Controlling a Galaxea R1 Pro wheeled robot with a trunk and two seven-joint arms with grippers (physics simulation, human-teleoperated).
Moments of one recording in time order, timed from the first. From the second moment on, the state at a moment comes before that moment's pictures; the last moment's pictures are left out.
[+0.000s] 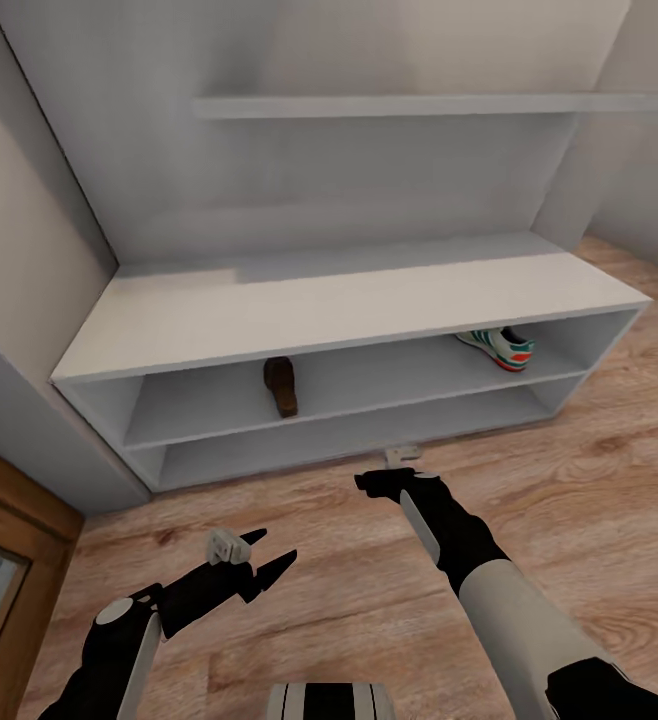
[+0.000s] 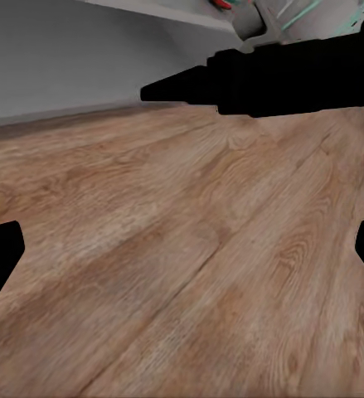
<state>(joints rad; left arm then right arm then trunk) -0.21 -0.08 0.16 -1.40 0.02 0.35 -0.96 -0.81 0.10 0.21 -0.72 -0.15 0.48 0.00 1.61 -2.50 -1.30</state>
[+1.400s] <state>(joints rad) -0.21 -0.08 0.16 -1.40 0.02 0.35 -0.96 -0.81 0.10 0.21 -0.72 -0.15 0.48 0.00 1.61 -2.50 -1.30</state>
